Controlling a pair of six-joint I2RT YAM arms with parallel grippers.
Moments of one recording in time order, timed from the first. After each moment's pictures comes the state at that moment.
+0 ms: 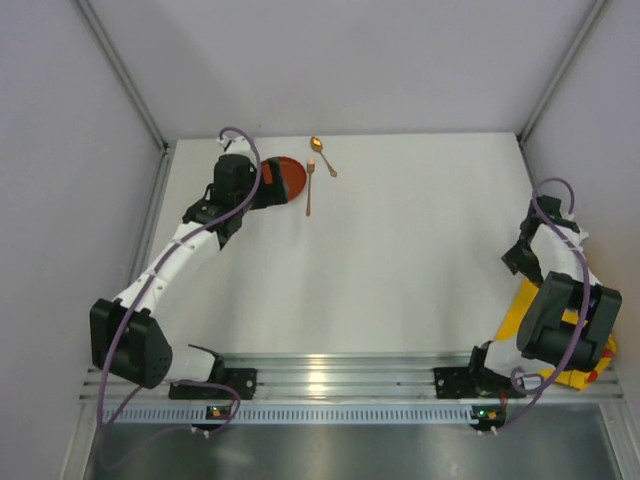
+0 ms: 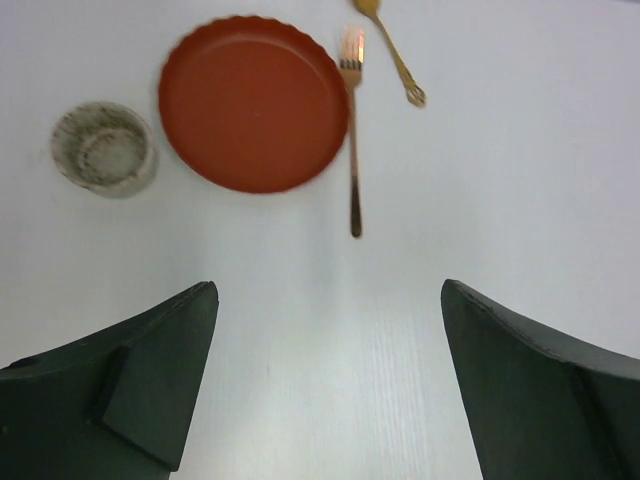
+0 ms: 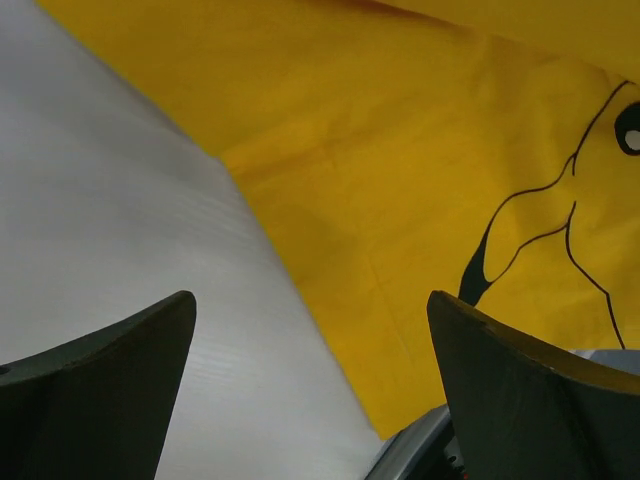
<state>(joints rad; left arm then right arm) -0.31 1.40 1.19 -0.26 -0.13 -0.36 -0.31 1.43 0.97 -0.82 0.49 0.56</state>
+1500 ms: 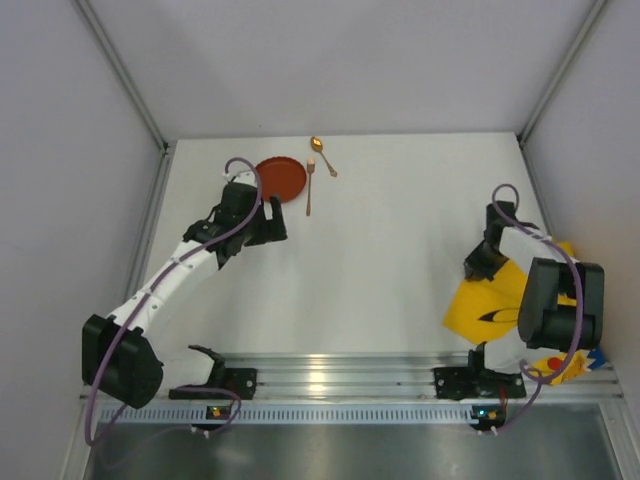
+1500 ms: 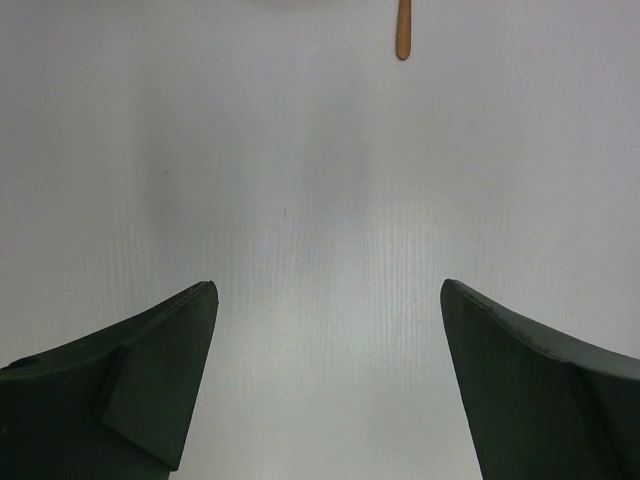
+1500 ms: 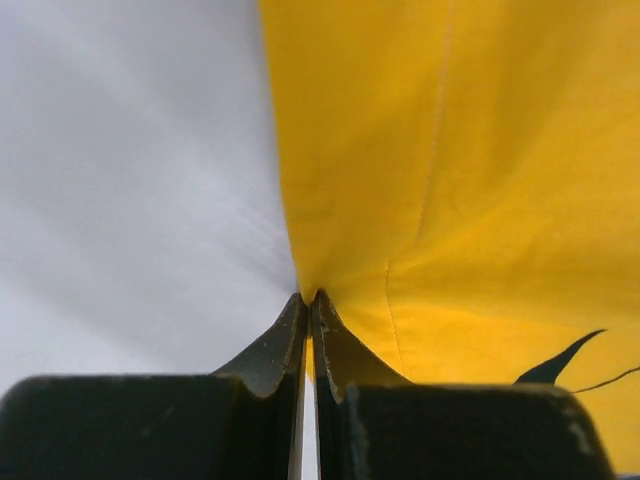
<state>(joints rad) -0.40 1.24 1.00 -0.51 -0.14 -0.45 -0.20 1.52 0.83 -0.65 0.11 0.65</state>
